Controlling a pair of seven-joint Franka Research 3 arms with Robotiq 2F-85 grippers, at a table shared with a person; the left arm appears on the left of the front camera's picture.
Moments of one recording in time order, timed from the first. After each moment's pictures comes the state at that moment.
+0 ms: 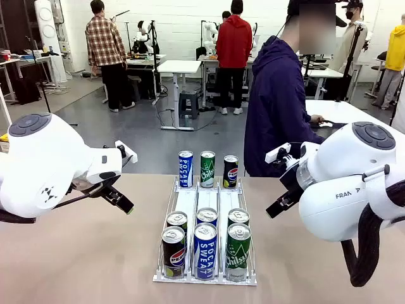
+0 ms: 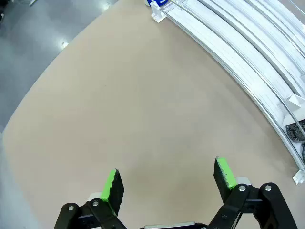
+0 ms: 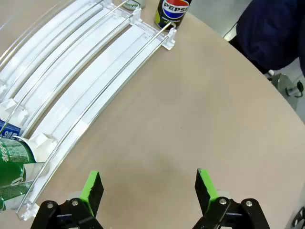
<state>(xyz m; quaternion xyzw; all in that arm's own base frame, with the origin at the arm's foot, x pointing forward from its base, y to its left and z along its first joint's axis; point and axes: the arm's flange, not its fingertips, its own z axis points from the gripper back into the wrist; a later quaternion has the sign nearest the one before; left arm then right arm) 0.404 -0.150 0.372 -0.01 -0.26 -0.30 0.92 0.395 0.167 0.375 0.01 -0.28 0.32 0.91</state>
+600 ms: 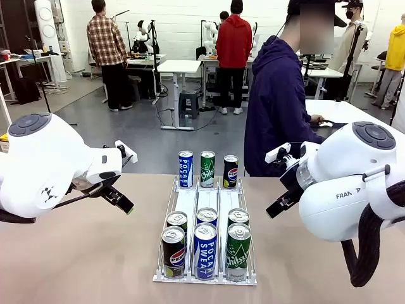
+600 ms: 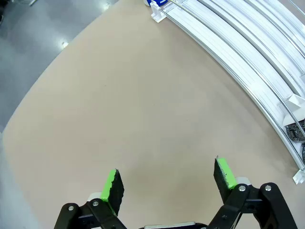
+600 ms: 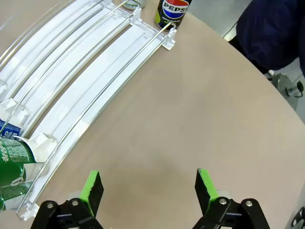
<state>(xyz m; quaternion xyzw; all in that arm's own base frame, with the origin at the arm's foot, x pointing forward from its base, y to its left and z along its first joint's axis) 0.404 -0.150 0.372 -0.01 -0.26 -0.30 0.92 0.395 0.167 0.375 0.01 -0.28 0.32 0.91</state>
